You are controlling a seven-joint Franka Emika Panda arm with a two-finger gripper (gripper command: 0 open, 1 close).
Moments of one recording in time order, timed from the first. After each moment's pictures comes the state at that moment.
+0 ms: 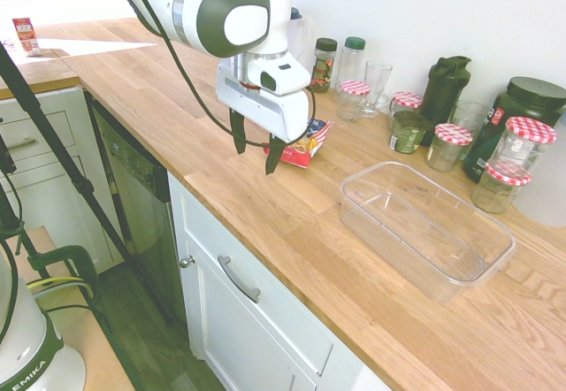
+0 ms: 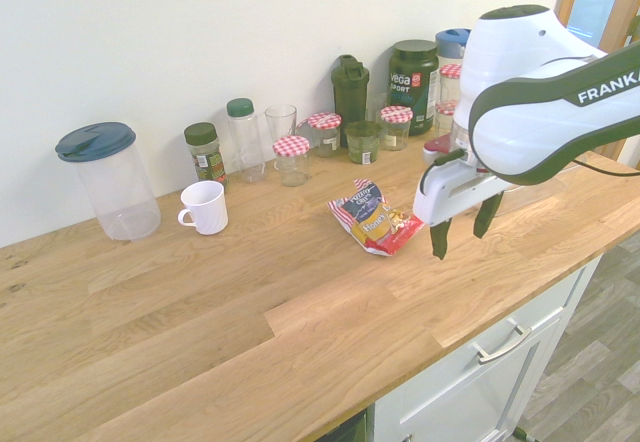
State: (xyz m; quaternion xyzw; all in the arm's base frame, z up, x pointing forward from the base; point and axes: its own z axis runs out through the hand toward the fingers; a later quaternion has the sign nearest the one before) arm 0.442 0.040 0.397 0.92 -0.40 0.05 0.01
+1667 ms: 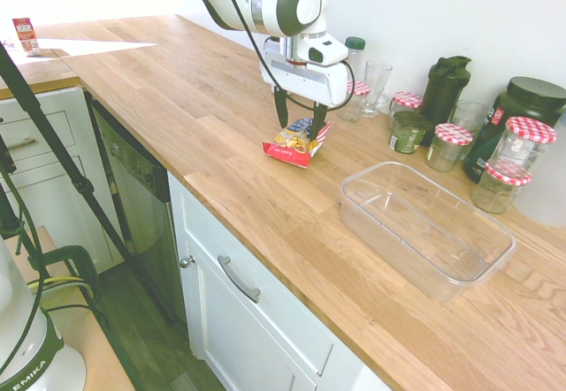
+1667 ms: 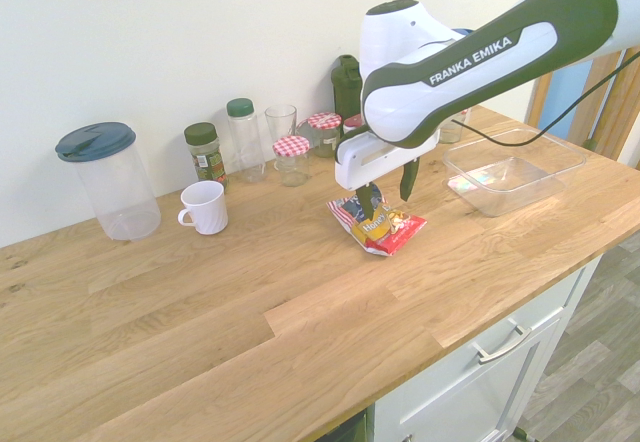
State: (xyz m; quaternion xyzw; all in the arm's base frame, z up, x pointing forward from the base) arm 0.592 0.070 0.391 0.92 -0.38 0.06 0.02
